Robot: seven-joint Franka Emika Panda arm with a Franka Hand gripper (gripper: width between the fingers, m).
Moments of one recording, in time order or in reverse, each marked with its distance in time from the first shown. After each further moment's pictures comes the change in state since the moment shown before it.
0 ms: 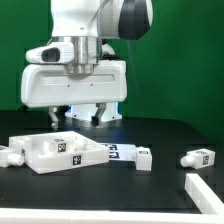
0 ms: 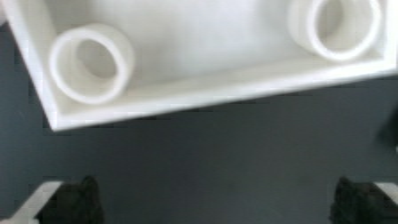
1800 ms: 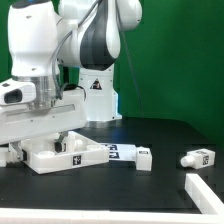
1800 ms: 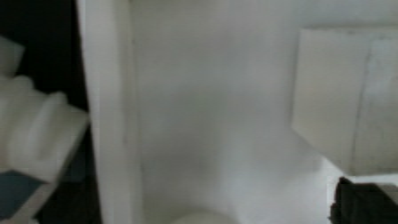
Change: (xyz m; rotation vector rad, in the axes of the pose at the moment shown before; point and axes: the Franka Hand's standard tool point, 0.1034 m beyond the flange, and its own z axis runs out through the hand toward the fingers) arm -0.039 0.036 0.054 0.043 -0.073 -0.123
